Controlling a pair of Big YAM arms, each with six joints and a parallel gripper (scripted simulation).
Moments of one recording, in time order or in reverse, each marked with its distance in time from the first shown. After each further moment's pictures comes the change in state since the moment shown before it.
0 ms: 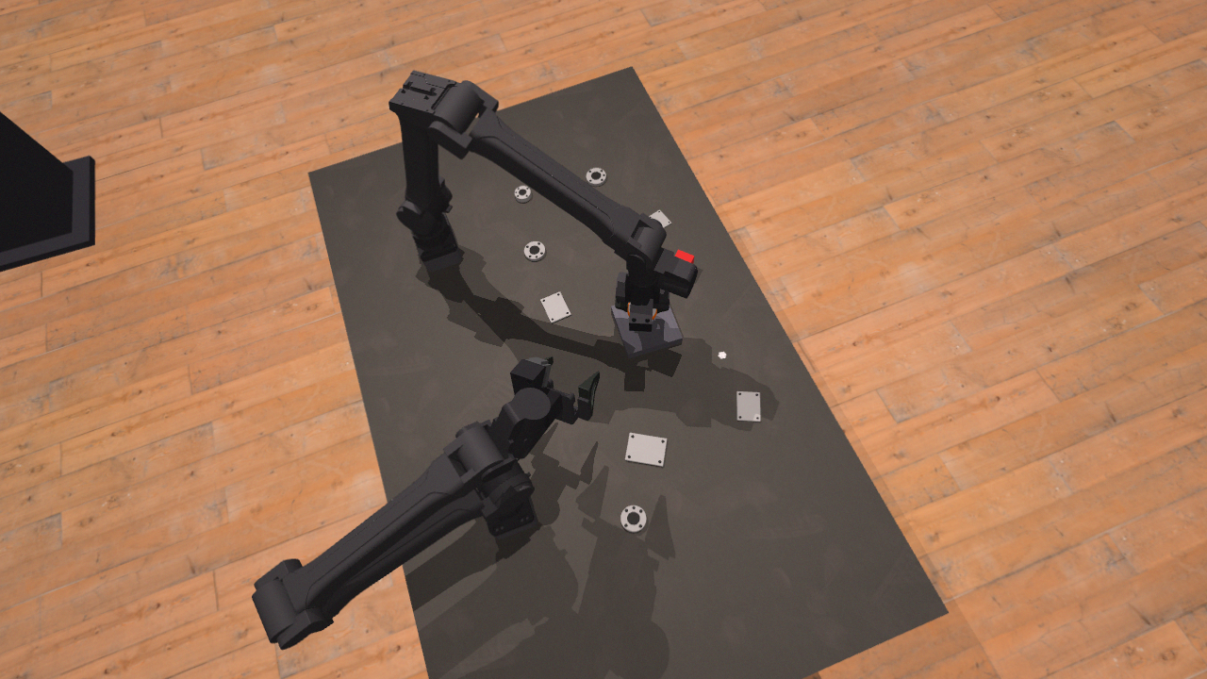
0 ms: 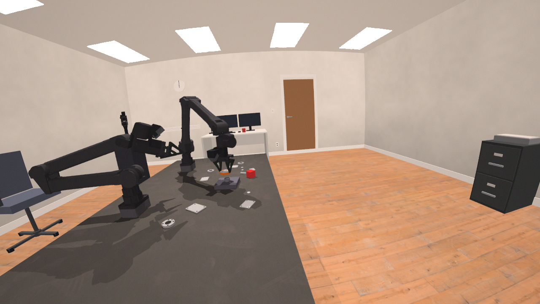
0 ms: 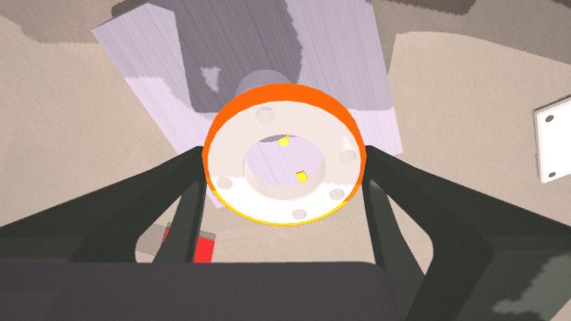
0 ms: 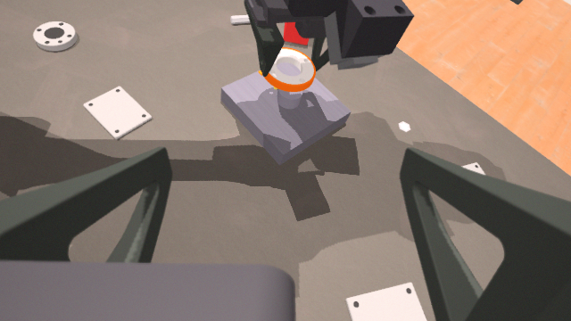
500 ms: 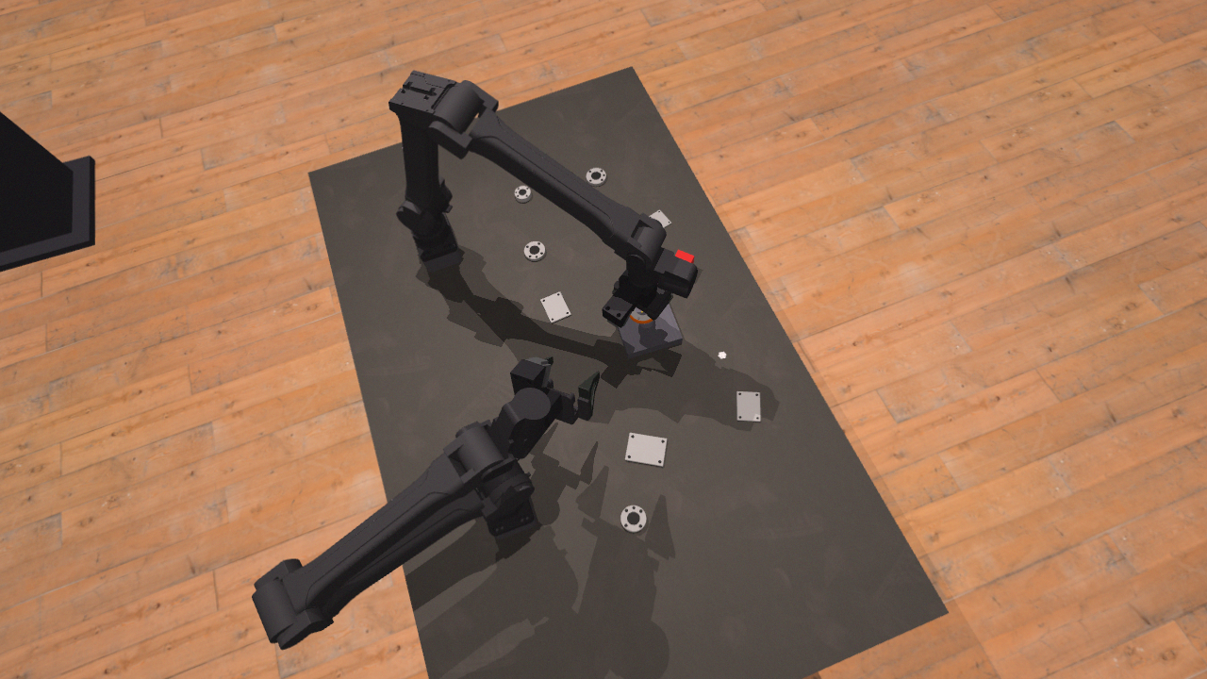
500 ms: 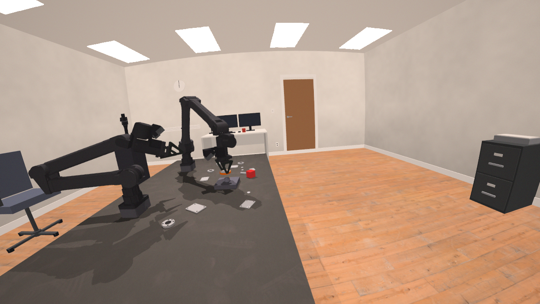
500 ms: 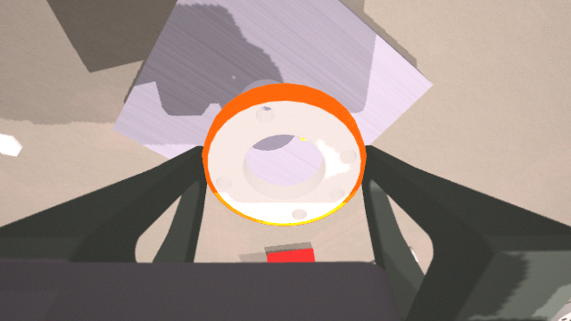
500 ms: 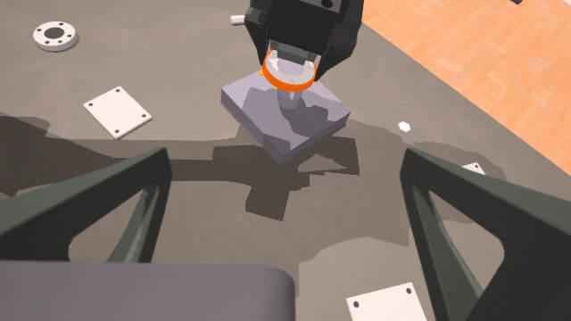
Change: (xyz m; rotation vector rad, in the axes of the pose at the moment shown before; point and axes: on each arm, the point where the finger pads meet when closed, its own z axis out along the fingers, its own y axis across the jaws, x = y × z) left arm 0.000 0.000 0.000 -0.001 0.000 0.559; right arm 0.000 0.000 0.000 0.000 0.000 0.000
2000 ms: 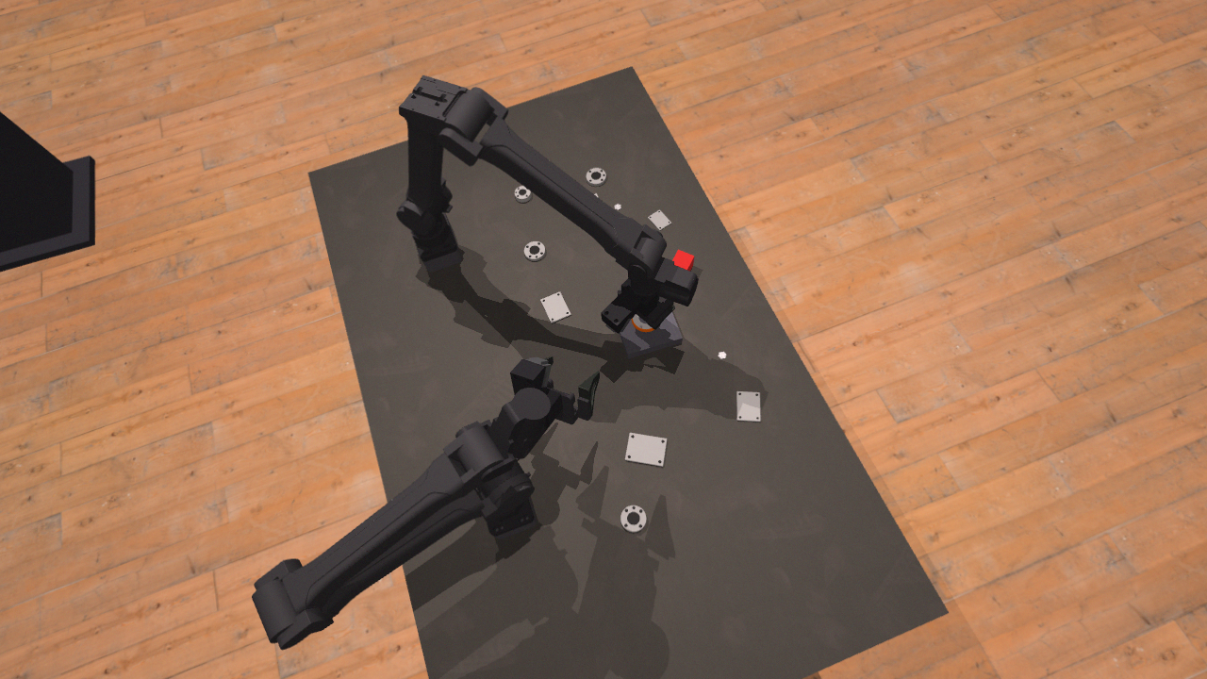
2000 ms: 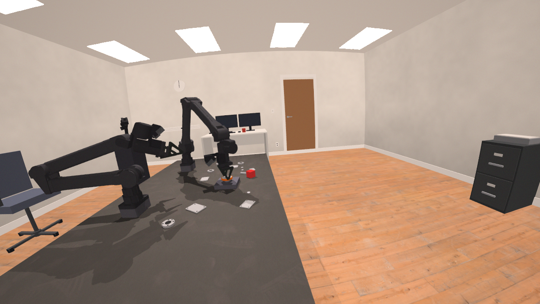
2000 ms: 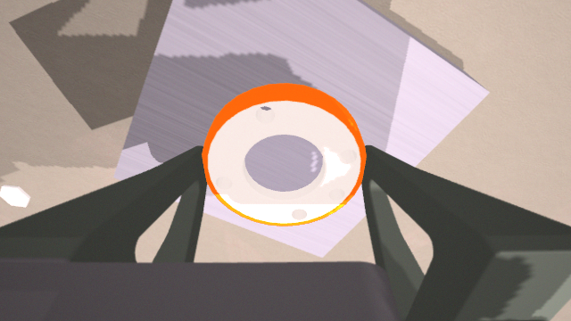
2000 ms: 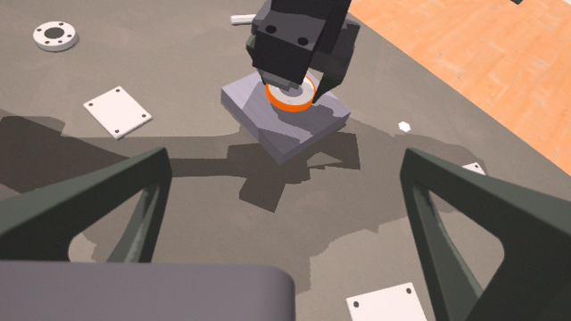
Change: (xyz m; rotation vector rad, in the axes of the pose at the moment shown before) left arm 0.002 0.008 0.034 -0.027 0.001 0.123; right arm 0.000 0.000 0.000 0.000 0.000 0.000
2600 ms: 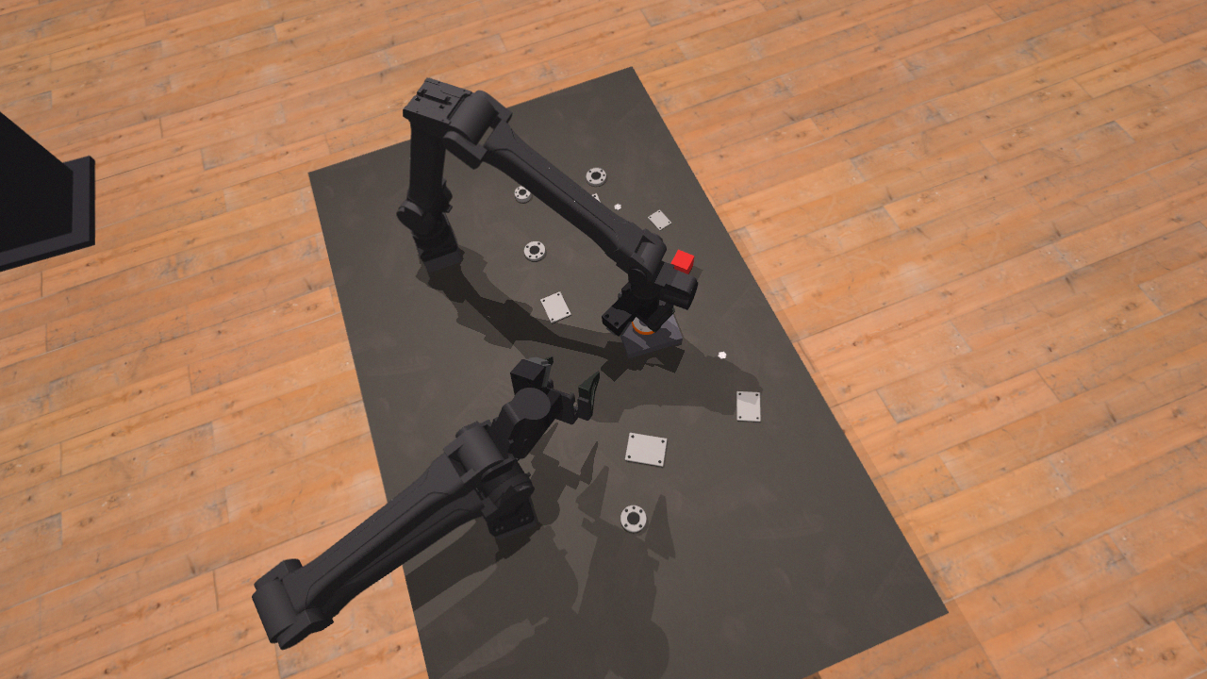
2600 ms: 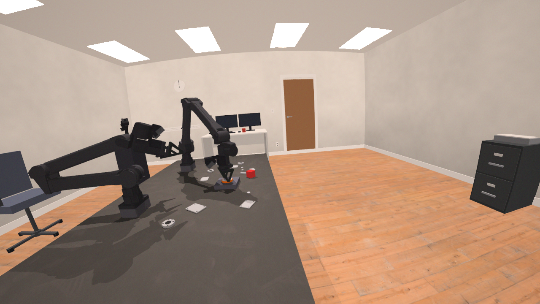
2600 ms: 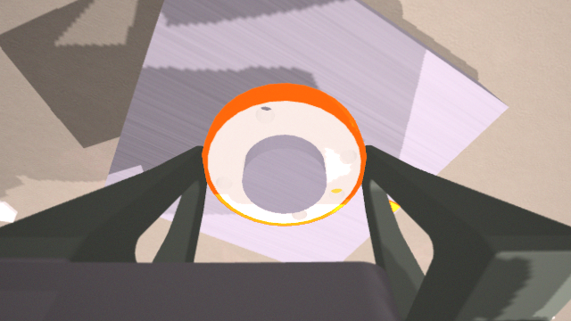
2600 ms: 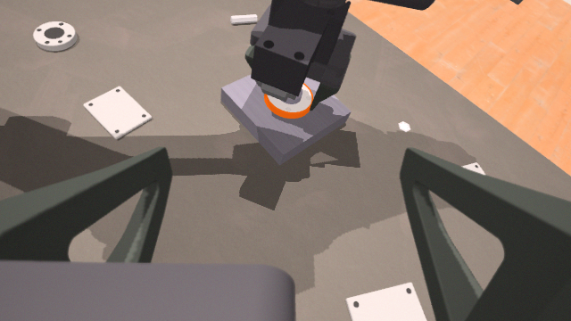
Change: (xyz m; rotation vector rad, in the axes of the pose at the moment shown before) left arm 0.000 0.000 0.013 -0.001 0.000 0.000; right arm 0.000 0.000 0.000 0.000 0.000 0.000
